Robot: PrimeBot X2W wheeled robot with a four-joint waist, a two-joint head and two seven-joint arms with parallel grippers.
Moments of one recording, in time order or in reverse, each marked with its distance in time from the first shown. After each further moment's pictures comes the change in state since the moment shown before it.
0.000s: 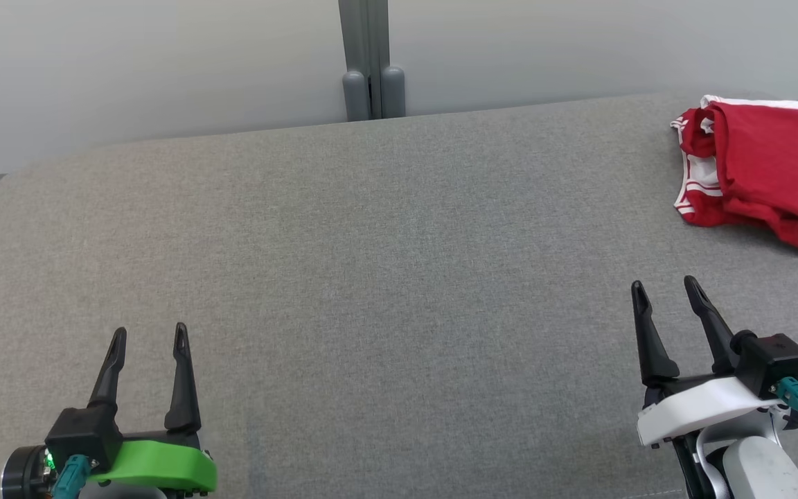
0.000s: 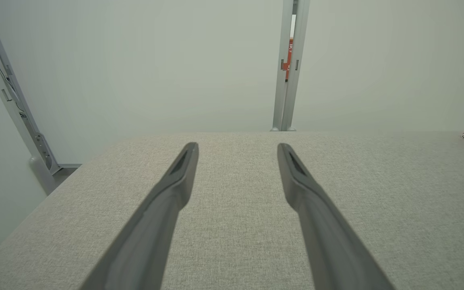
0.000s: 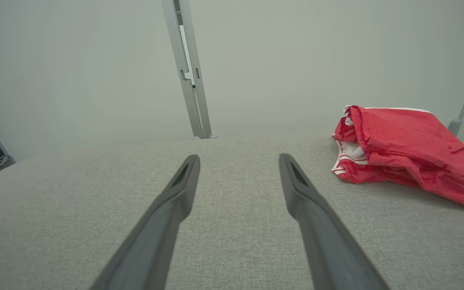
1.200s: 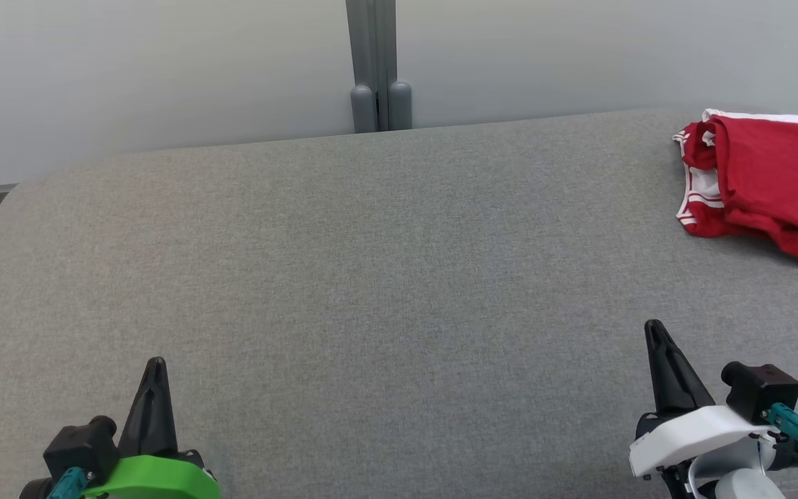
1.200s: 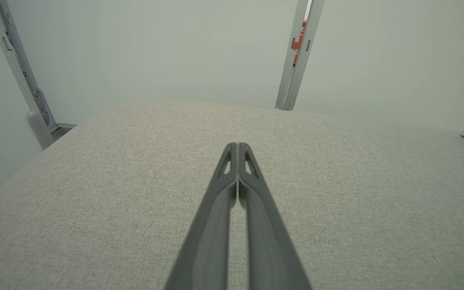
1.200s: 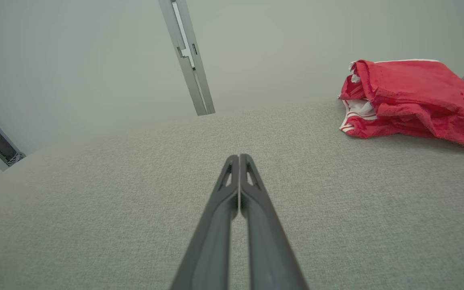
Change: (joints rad) left arm 0.037 -0.009 -0.005 0.045 -0.095 0.000 0.037; right arm 0.063 0.036 -0.002 0.033 0.053 0.000 0.033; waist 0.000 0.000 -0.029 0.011
